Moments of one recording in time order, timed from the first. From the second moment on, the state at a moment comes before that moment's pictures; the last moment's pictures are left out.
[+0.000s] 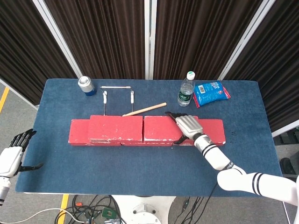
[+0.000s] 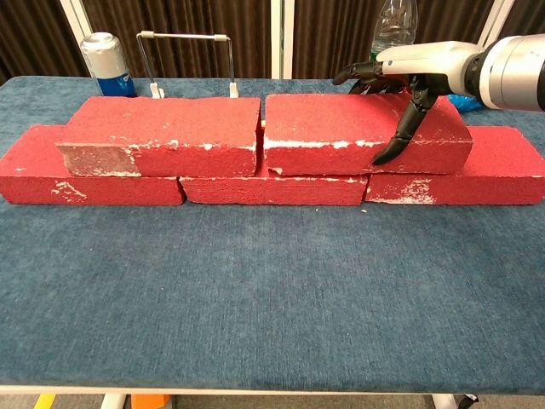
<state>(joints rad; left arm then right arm) -0.16 -1.14 -0.01 -1.41 1.49 1.33 -0.39 0.94 -1.33 0.16 -1.62 -0.83 0.74 -0.20</state>
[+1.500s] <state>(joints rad) -0.16 -1.13 0.00 -1.40 1.49 1.32 -0.41 0.96 -1.37 0.16 -1.59 -0.81 0.74 -0.20</state>
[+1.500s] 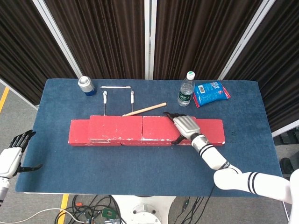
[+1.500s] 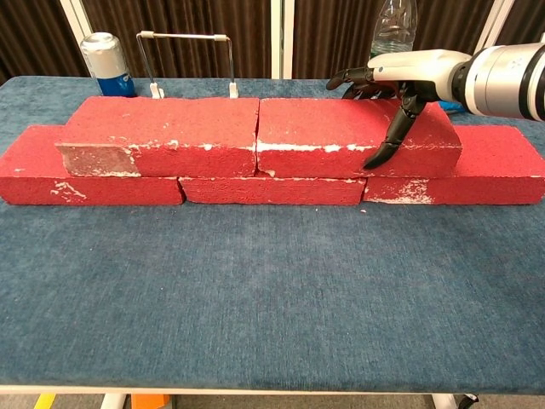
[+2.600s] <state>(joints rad) -0.16 -1.13 0.00 -1.40 1.49 1.33 -0.41 0.91 -1.22 0.17 -1.74 -0.90 0.79 -0.16</state>
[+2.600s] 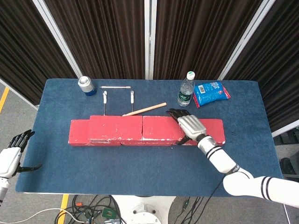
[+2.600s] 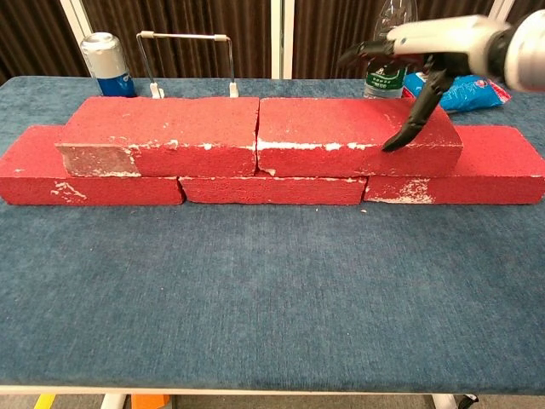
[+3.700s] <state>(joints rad) -0.08 -1.18 0.00 -1.50 1.51 1.49 -0.15 0.14 -1.16 -0.06 -1.44 -1.39 1.53 0.05</state>
